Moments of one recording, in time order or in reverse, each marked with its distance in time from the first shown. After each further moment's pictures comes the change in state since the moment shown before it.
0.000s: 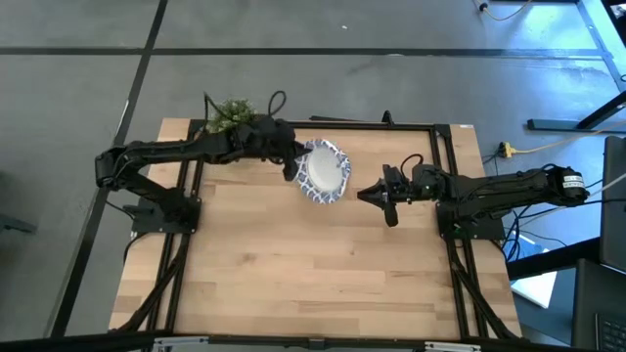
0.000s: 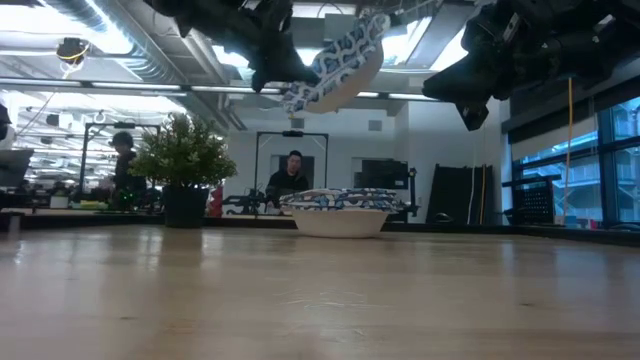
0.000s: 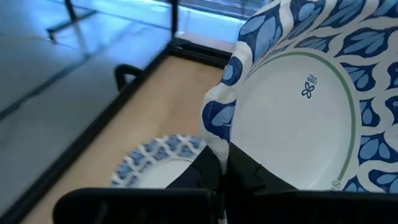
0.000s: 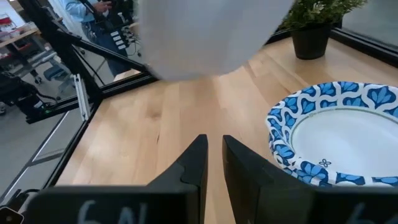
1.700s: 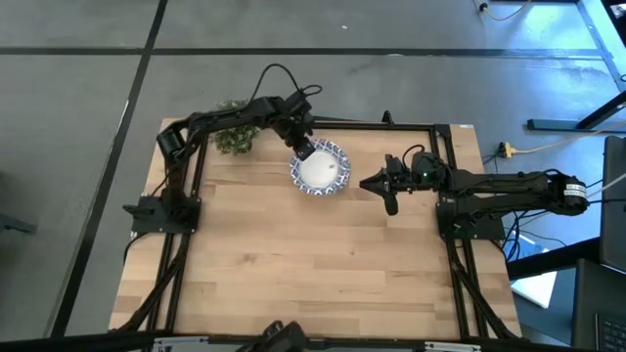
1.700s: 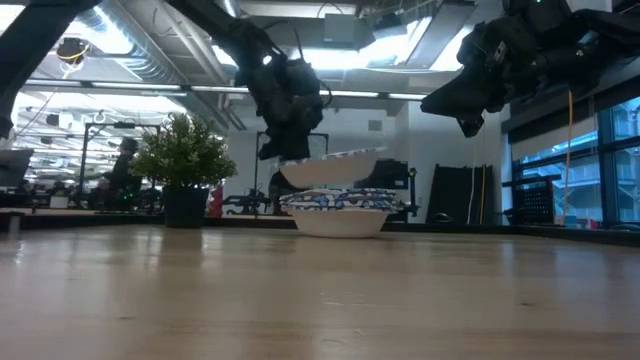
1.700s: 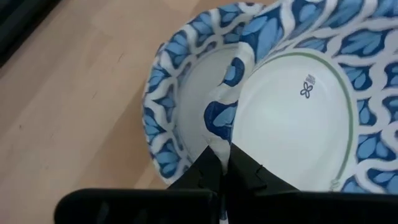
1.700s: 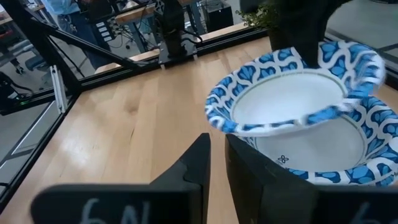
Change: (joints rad) left arm 0.244 0.548 0.522 -0.672 0.253 -0.006; right arm -0.180 -0.004 0.000 -0.044 -0.131 -0.103
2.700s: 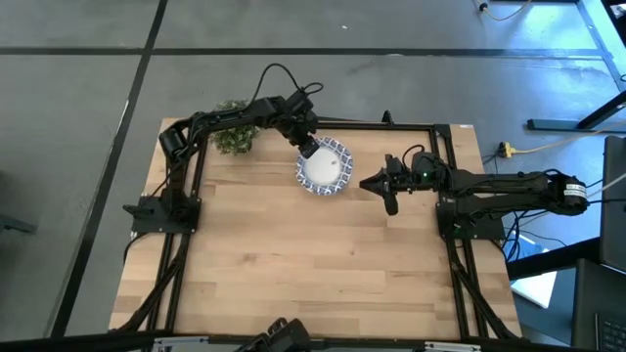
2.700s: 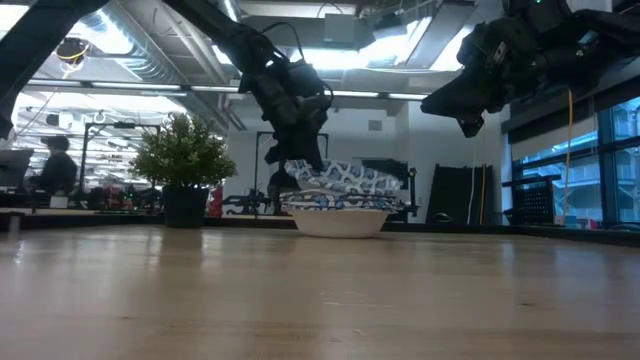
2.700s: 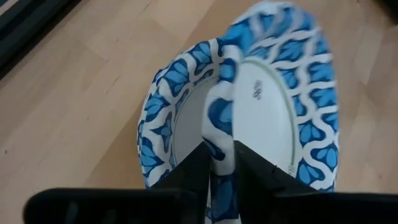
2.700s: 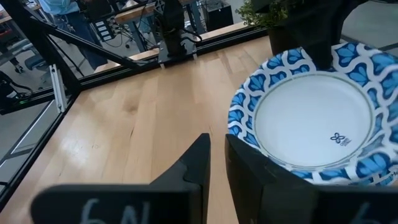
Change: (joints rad) left arm 0.009 0.029 0.000 0.096 0.030 -0.047; right arm 0.000 0.000 0.000 -0.004 0.000 -0.002
